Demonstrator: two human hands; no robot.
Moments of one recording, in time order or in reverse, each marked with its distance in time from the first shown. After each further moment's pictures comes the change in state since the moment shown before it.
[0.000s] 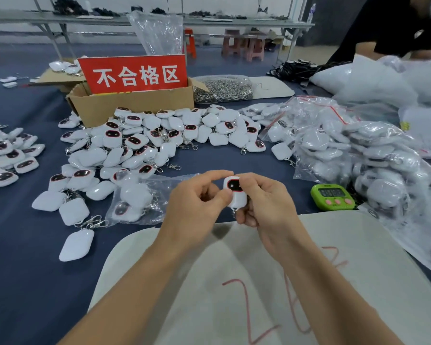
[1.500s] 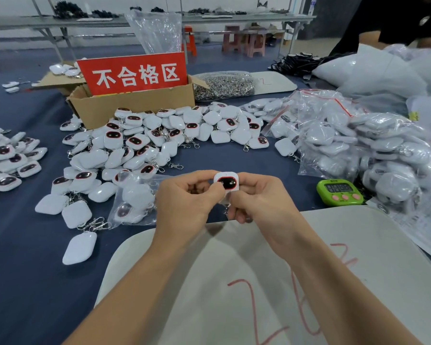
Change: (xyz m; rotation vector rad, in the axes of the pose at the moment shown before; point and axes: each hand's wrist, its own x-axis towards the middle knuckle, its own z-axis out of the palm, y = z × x) left_hand 0.005 -0.002 -0.001 -0.163 0.193 -0.008; right_hand -0.003 -0.005 0.003 -0.085 -0.177 -0.029
